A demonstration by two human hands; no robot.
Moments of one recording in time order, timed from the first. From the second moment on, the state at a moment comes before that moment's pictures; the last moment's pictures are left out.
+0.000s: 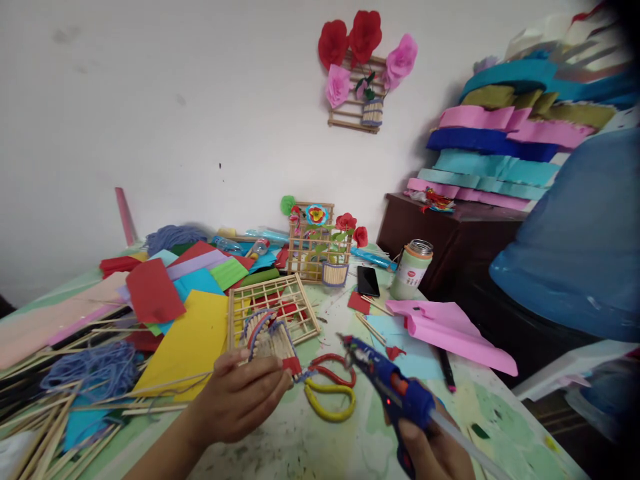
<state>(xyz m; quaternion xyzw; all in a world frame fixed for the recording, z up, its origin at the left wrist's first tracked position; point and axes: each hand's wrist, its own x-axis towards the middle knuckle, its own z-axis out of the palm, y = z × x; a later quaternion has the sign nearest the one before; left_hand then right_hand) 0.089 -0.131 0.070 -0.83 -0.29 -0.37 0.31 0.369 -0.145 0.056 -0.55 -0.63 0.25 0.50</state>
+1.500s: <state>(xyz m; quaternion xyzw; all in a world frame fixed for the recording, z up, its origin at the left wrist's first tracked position) 0.124 -0.137 0.078 -0.85 -0.23 -0.45 0.18 0.310 -0.116 0.089 -0.26 -0.75 0.34 0.50</state>
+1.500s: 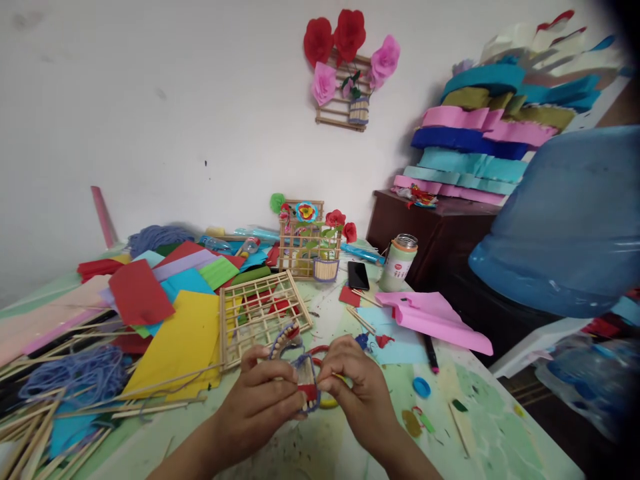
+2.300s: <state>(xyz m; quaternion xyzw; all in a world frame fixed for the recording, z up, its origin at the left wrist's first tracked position) 0.134 -0.153 0.070 -0.87 -0.19 -0.43 0.17 0.317 -0.093 0.105 -0.17 -0.84 0.46 0.24</state>
